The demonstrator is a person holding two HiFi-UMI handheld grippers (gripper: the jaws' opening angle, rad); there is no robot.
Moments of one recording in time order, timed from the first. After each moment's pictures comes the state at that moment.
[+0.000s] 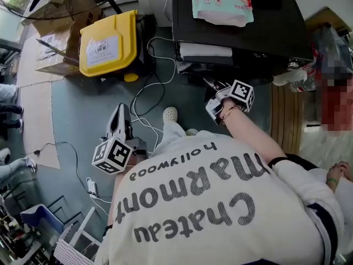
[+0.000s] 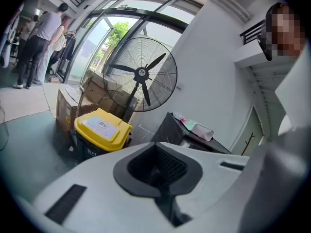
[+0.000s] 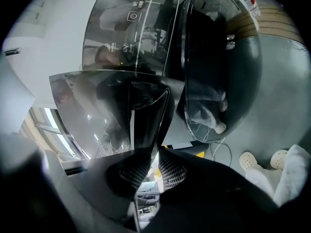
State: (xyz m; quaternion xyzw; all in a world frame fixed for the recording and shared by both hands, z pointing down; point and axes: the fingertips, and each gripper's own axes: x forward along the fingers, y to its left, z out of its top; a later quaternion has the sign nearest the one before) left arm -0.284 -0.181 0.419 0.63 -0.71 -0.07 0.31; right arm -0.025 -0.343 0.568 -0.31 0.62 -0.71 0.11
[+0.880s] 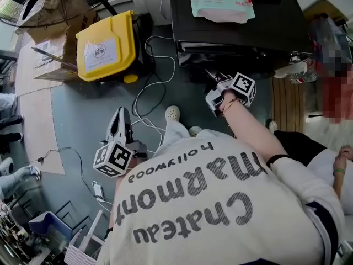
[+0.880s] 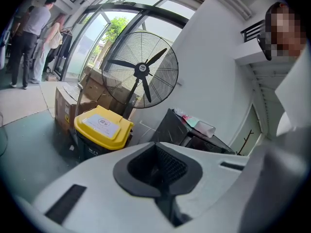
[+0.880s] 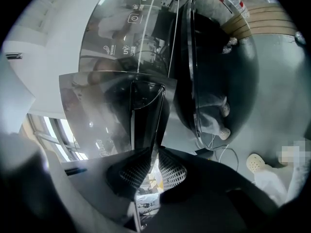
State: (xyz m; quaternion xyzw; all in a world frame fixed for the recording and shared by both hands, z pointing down) left arm -0.302 -0.186 0.431 0.64 -0.70 -0.05 0.33; right arm -0.028 -0.371 0.564 -0.35 0.60 -0.70 0.16
